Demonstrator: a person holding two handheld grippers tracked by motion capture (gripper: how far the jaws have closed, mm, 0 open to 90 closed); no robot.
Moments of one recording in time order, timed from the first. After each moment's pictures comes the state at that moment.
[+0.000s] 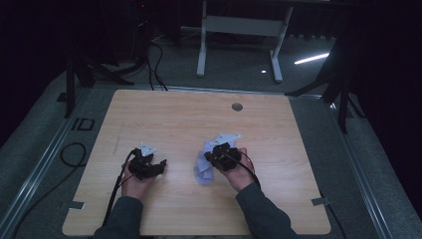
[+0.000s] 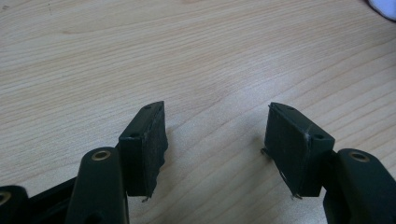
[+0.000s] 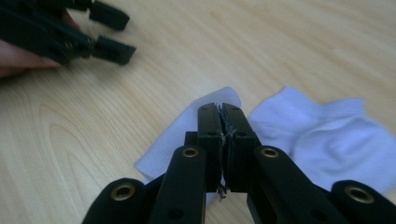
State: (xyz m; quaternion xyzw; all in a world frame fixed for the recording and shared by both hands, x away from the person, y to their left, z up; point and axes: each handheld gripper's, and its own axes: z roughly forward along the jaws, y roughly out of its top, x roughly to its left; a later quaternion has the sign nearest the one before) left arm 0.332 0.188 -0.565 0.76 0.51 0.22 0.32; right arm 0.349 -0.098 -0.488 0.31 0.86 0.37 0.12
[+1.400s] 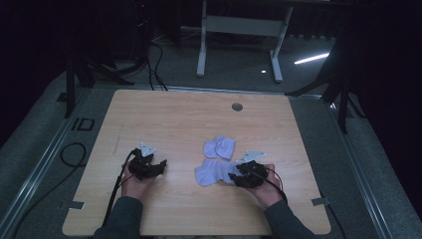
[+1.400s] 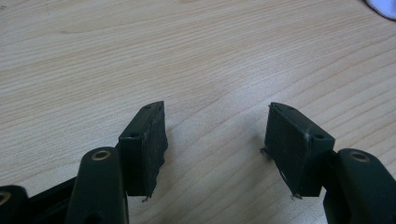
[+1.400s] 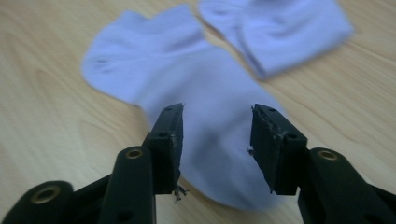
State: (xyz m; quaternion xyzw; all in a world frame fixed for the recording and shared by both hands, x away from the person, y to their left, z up) left arm 0.331 0.188 -0.565 0.77 0.51 0.22 0.32; right arm 0.319 -0.173 -0.523 0.33 0.88 0.31 0.14
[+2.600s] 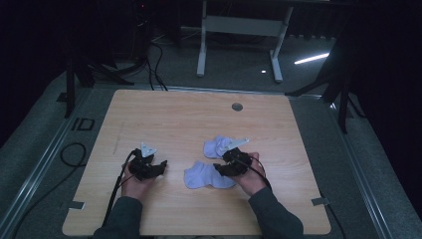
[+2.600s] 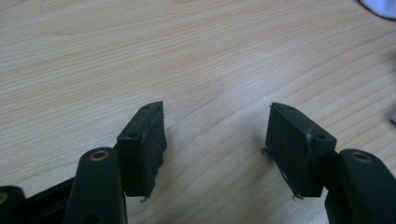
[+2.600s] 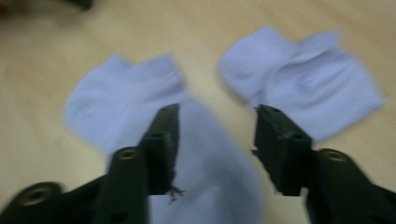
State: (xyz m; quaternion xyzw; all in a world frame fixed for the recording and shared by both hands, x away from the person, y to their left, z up) left arm 0.331 0.187 -0.565 0.77 0.50 0.22 0.33; right arm 0.350 -0.127 -0.506 0.33 0.88 0.32 0.13
